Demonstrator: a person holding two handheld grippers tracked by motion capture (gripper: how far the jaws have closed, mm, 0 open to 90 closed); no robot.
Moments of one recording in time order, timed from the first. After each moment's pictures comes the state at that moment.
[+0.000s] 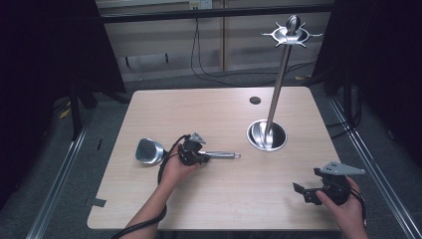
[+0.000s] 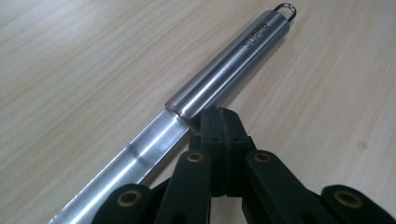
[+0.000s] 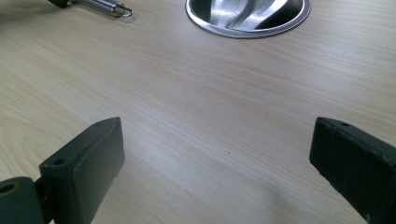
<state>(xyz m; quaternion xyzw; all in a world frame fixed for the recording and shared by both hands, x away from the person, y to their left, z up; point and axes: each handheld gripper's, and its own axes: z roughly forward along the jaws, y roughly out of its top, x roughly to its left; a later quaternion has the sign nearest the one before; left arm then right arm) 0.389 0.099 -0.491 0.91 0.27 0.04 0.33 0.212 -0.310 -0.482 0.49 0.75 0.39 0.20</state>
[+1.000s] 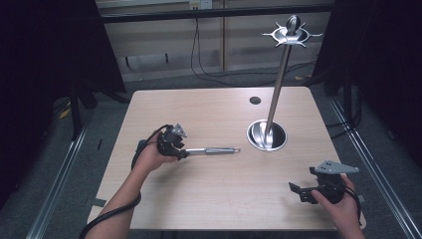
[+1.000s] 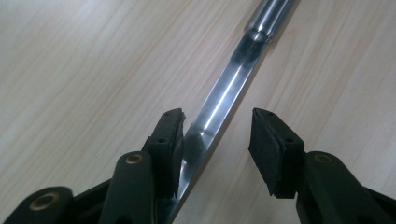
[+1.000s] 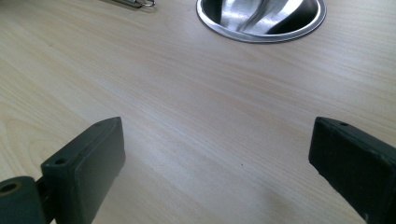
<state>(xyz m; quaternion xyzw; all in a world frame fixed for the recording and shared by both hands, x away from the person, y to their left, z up) 0.414 0.160 -0.464 0.94 0.21 0.08 0.25 0.217 -0.300 -0.481 0.48 0.76 0.39 0.20</state>
